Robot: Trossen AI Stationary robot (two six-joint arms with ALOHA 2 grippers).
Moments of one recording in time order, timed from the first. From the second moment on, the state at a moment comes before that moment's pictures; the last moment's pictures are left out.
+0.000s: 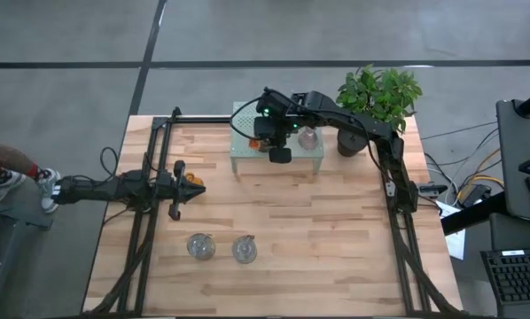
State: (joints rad) left arm -0.07 0.02 0.01 0.03 -0.10 -0.11; right arm -0.29 2.09 2.30 -1.24 0.00 -0.39
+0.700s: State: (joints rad) left arm -0.07 0.02 0.01 0.03 -0.10 -0.11; right arm -0.28 2.09 2.31 -1.22 0.01 -0.39
